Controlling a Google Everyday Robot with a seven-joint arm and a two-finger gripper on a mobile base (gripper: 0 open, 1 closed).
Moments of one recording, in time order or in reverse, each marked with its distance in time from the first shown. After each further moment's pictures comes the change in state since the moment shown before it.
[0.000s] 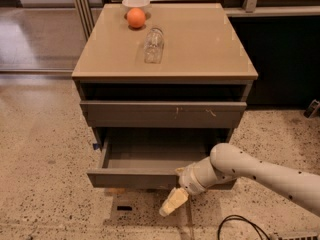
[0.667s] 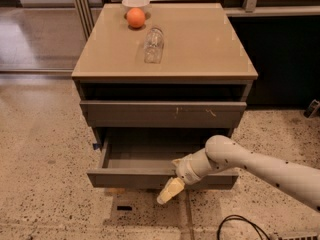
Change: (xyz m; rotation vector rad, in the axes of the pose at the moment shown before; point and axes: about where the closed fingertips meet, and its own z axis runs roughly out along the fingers) arm -0.016 -0.038 0.011 0.017 -0.013 -0.022
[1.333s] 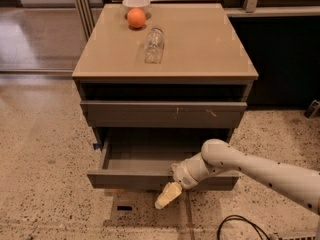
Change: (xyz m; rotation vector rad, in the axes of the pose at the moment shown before) arm 0.015 0.005 0.022 -0.060 0.023 0.041
